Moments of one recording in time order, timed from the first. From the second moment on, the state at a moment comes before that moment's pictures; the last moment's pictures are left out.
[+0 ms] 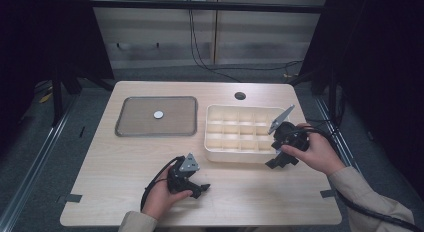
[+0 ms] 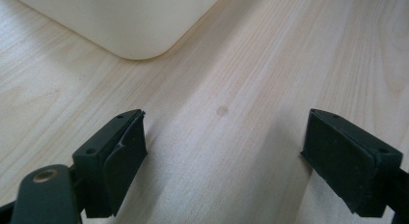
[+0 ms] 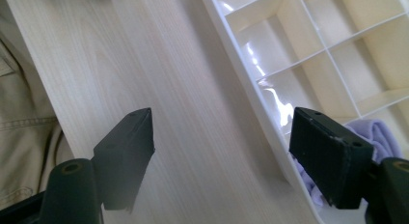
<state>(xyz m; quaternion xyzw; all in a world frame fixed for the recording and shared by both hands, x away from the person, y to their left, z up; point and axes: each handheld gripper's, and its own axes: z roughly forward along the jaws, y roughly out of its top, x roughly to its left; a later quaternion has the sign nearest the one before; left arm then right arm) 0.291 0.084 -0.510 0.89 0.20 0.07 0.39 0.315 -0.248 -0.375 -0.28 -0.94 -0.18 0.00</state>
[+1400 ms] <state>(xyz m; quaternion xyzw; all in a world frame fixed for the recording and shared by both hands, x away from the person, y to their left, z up) 0.291 0.084 -0.509 0.90 0.20 0.07 0.39 0.286 -0.236 -0.400 -0.24 -0.95 -0.19 0.02</state>
